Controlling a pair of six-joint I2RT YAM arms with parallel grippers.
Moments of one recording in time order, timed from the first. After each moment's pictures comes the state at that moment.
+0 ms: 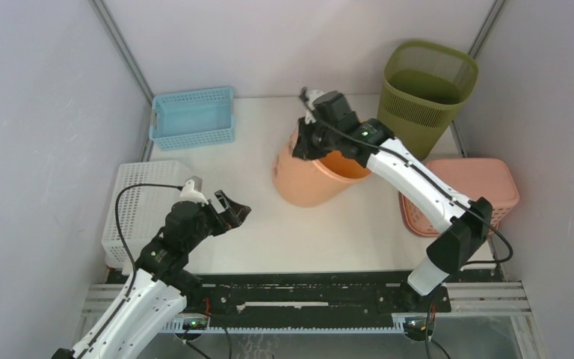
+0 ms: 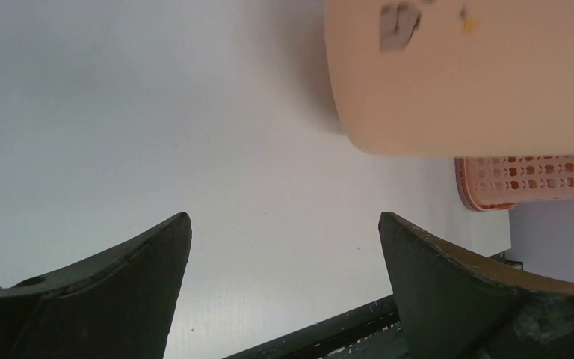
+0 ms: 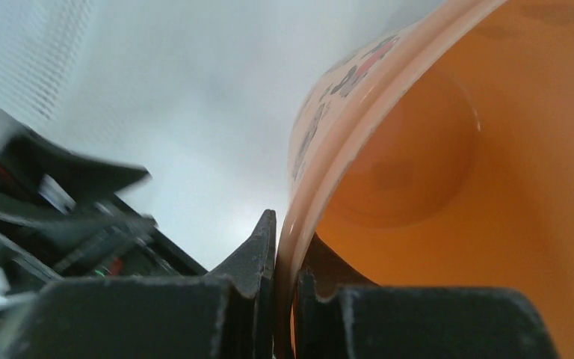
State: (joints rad) left arm -0.47 0.49 0.45 -0.44 -0.01 -0.78; right arm 0.74 1.64 1.72 -0.86 -0.09 0.32
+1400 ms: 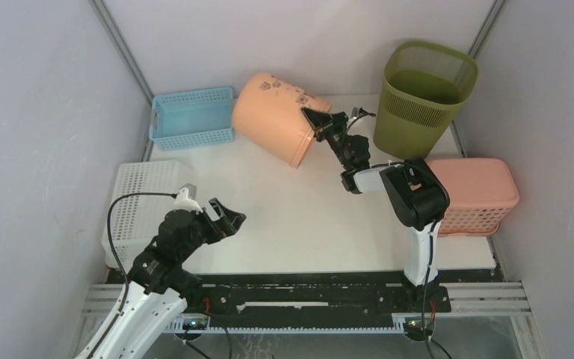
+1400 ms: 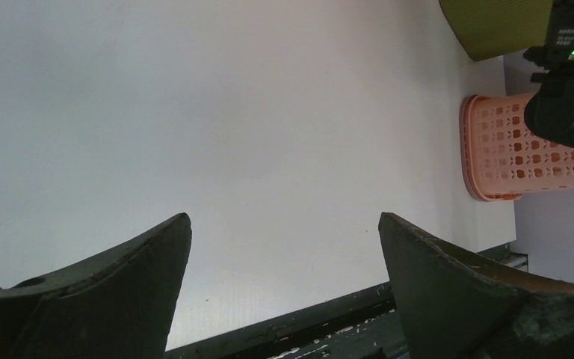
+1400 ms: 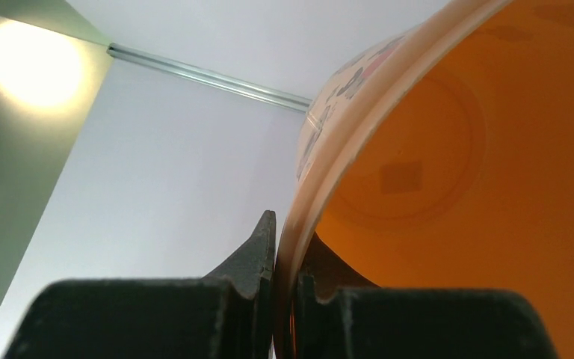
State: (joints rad) left arm -0.47 0.35 0.46 -0.58 -0.02 -0.78; right arm 0.44 2.00 1.00 1.31 -0.09 1.52
